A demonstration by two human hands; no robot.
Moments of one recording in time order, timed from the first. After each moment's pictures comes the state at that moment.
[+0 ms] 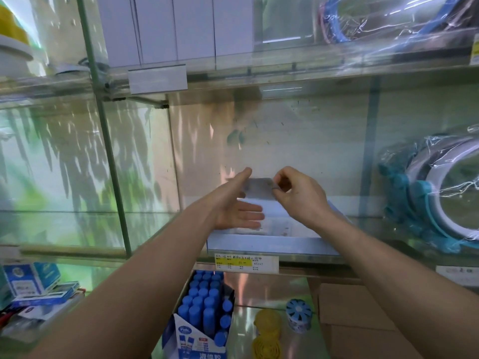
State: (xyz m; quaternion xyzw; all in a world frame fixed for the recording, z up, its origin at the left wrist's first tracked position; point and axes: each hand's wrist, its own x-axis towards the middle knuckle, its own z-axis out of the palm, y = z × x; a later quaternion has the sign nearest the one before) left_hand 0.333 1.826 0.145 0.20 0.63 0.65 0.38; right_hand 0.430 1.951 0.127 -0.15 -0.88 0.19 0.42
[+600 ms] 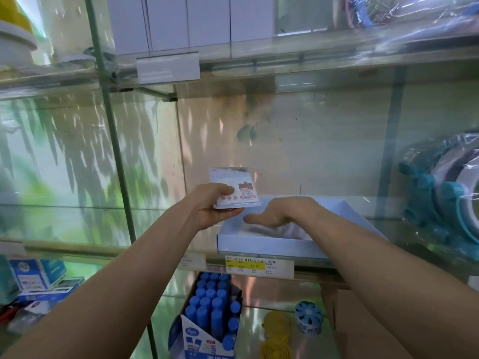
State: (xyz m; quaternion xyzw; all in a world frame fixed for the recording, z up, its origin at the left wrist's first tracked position) left_hand 0.305 1.793 0.140 0.15 0.58 0.76 0.27; right_hand 0.370 1.929 0.129 -0.28 -0.96 0.07 -0.08
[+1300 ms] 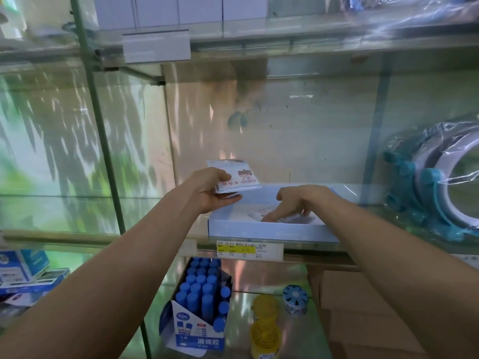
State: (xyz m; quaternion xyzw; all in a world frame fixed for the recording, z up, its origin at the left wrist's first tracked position) left_hand 0.303 1.808 0.139 0.14 0.58 0.75 0.30; right_hand 0.397 1.965 0.127 -0.32 -0.94 0.13 -0.07
